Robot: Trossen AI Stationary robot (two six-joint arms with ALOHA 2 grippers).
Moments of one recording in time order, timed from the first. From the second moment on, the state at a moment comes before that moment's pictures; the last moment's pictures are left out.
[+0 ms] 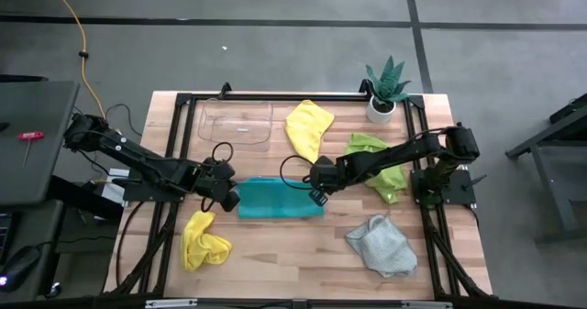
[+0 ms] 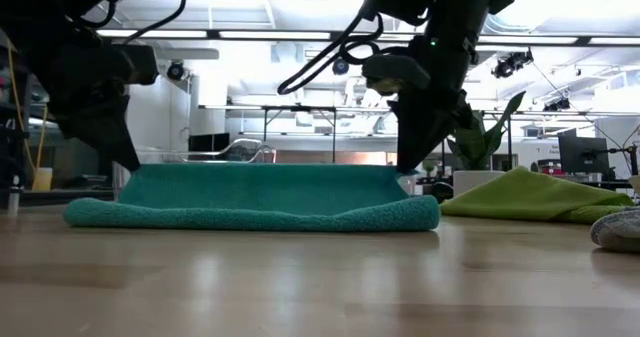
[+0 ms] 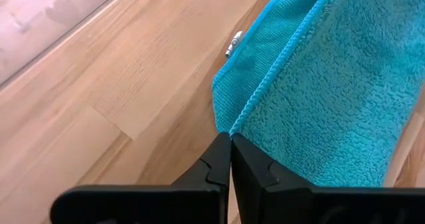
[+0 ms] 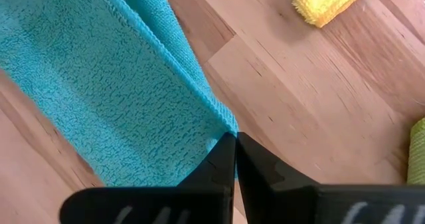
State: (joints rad) left arm -0.21 1.08 0.46 -0.50 -0.43 -0.89; right arm 0.10 1.74 1.14 -0.63 0.16 0.81
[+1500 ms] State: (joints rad) left arm -0.21 0.77 0.33 -0.13 -0.23 -0.91; right arm 0.16 1.29 0.56 -0.11 0.03 1.25
